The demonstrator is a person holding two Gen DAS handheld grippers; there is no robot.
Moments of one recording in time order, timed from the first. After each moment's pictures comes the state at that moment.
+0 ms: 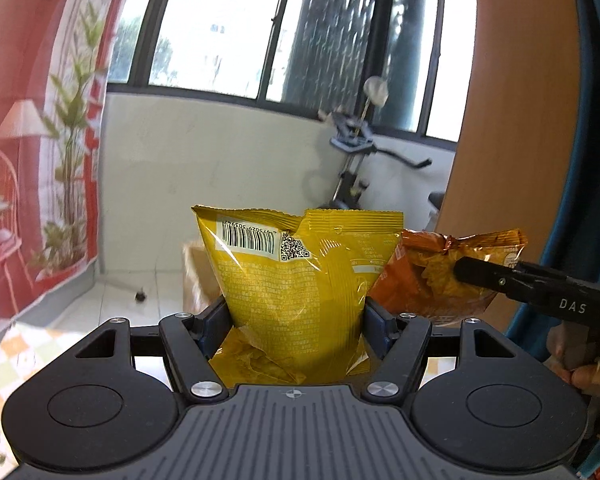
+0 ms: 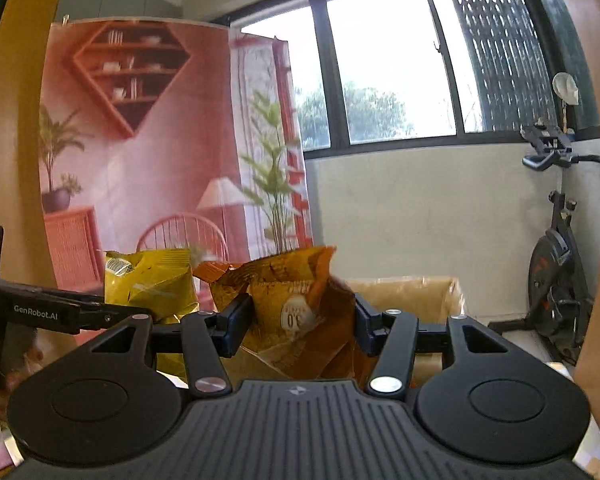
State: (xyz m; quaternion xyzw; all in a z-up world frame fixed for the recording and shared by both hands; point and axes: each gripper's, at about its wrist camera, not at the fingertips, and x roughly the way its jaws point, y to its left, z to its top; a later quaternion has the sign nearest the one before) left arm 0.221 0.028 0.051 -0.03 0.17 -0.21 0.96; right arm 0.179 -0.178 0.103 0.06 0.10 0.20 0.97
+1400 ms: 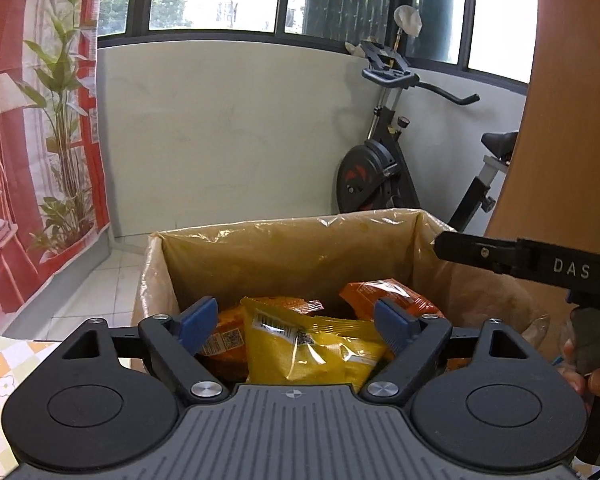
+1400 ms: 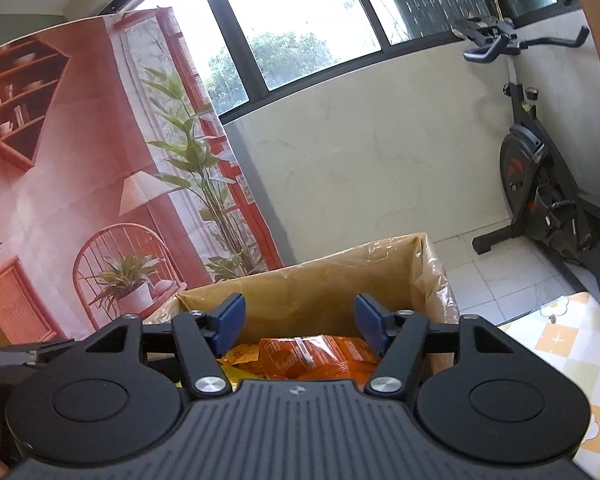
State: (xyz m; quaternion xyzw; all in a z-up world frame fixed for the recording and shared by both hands) left arm 0.366 -0.017 0.024 0.01 0.27 -0.17 0.95; right arm 0.347 -0.216 0.071 0.18 0.21 0.13 0.95
